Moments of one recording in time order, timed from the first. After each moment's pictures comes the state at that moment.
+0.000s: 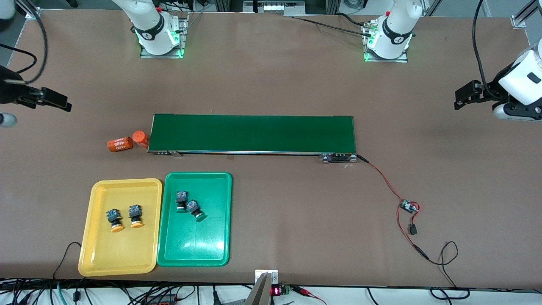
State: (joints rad) left arm -0.06 0.01 0.05 -1.63 0.02 1.57 0.07; right arm -0.08 0.06 0.01 -1.56 0.01 1.51 0.01
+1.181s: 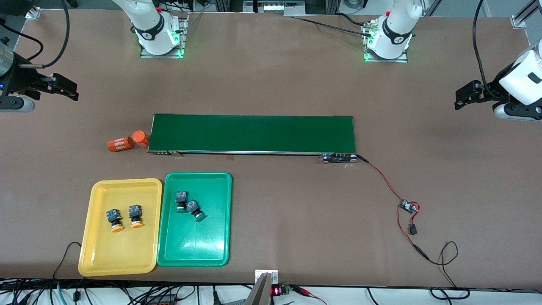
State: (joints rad) left arm -0.06 0.01 0.05 -1.63 0.02 1.57 0.07; right arm -0.07 0.00 0.09 -1.62 -0.07 1.52 0.00
